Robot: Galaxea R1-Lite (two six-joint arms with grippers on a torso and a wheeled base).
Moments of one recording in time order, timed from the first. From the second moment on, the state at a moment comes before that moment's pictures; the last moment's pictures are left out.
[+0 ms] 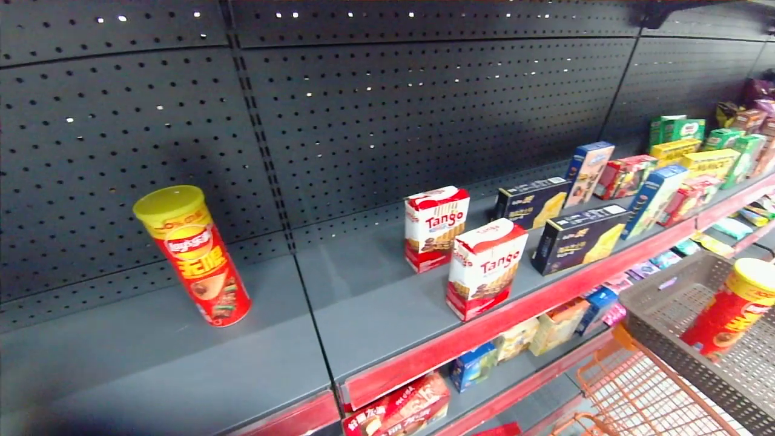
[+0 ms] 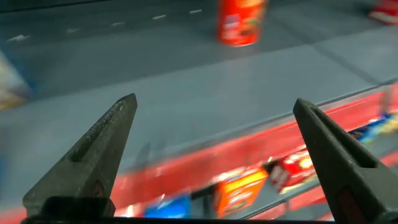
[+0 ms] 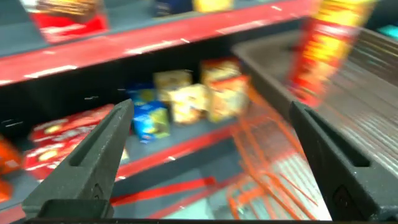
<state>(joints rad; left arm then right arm) 0.01 0.00 0.00 0.00 0.06 -0.03 0.00 0.00 0.00 0.00 -0.02 0.00</state>
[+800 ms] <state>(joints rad) 0.01 0.00 0.00 0.00 0.06 -0.03 0.00 0.00 0.00 0.00 -0.02 0.00</state>
